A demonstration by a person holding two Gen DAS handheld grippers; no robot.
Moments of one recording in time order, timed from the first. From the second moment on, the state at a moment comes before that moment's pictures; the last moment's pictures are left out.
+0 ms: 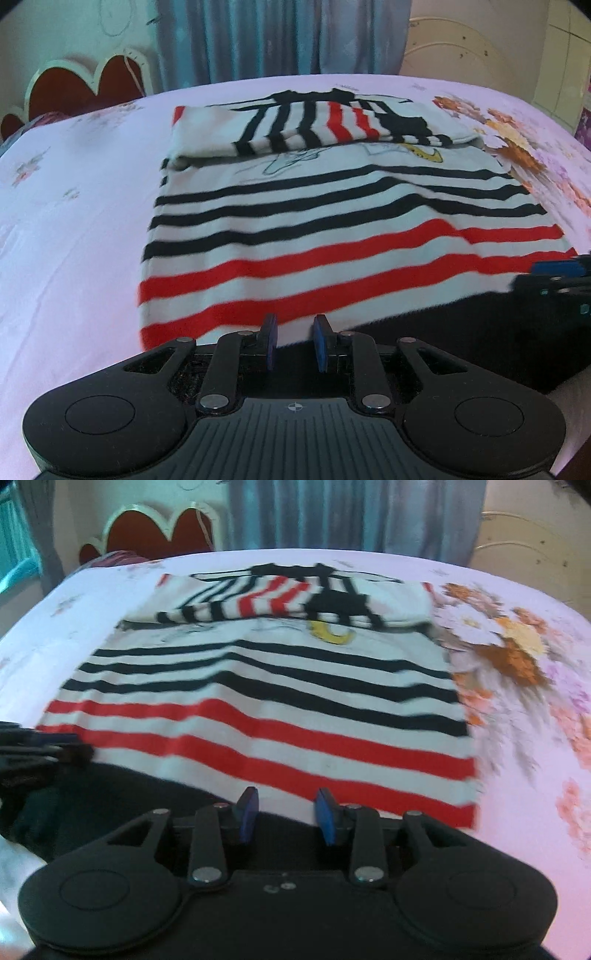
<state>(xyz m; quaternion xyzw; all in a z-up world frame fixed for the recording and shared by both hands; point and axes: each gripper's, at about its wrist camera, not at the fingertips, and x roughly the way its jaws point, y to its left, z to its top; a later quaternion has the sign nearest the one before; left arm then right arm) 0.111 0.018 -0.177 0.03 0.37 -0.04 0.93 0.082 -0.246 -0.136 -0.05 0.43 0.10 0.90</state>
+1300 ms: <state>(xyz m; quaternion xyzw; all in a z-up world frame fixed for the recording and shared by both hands) 0.056 0.075 -0.189 -0.10 0.41 -0.08 0.90 0.024 -0.308 -0.133 0.08 0.46 0.03 0.88</state>
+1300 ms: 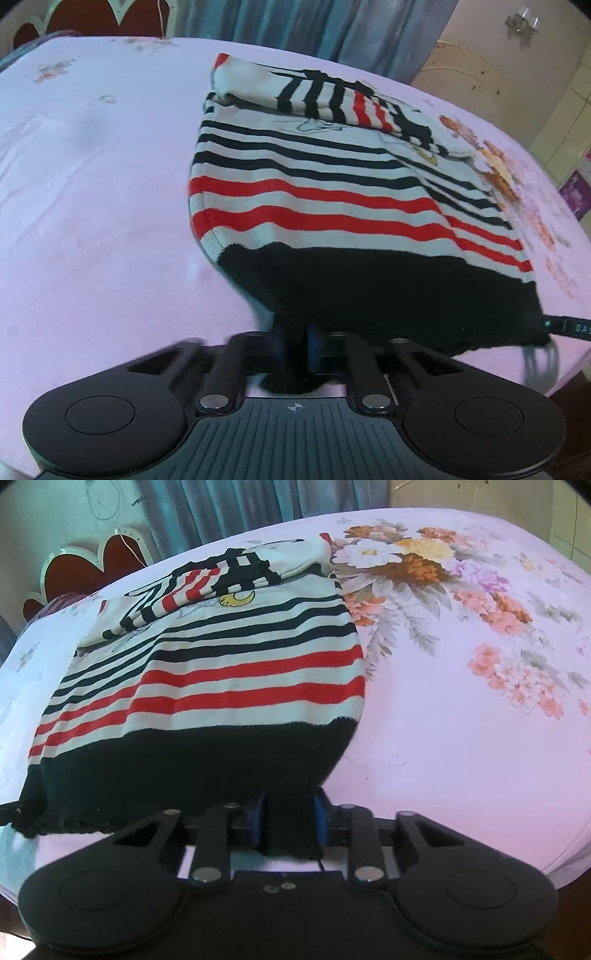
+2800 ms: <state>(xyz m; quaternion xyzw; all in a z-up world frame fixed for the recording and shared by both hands) 0.410 0.065 -0.109 -0.14 0.32 0.01 0.94 0.375 -0.322 -0.096 0.20 0.39 0.05 0.90</state>
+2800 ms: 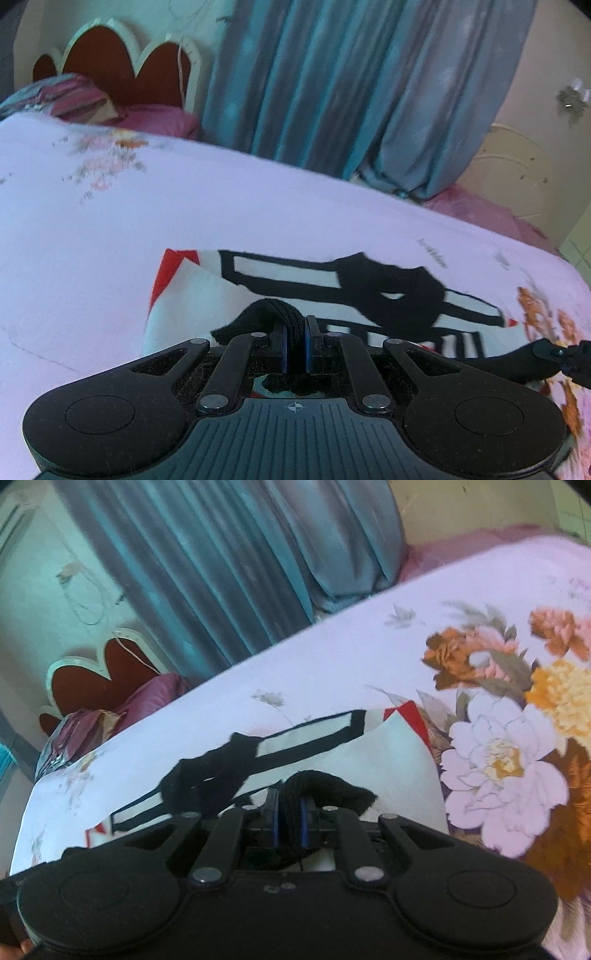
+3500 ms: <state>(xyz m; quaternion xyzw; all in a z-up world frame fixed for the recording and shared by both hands) 0.438 0.076 -0.139 -0.08 0.35 -0.02 0.93 0.416 -0.323 -0.129 0.10 0.41 0.11 0.90</state>
